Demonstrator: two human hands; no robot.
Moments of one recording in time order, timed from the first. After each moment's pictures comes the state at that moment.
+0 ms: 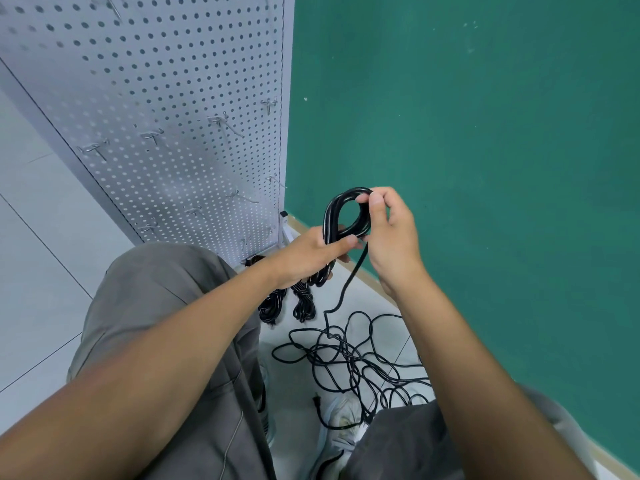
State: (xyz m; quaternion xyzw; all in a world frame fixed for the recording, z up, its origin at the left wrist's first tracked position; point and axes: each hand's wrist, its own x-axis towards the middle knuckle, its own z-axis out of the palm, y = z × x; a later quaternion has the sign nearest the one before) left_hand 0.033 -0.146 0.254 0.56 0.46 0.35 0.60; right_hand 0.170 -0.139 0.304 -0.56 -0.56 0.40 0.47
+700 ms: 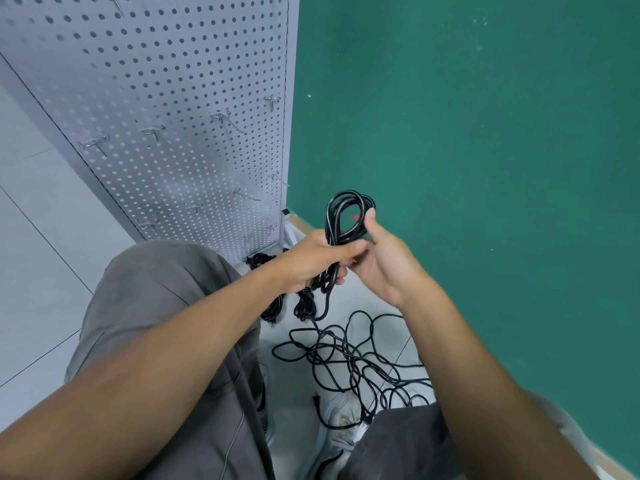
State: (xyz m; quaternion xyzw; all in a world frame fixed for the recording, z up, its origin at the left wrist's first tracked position) left_hand 0.041 -0.147 0.248 0.44 0.43 0.37 0.70; right_hand 0.179 -0.138 0.284 -0.48 -0.37 0.71 0.35
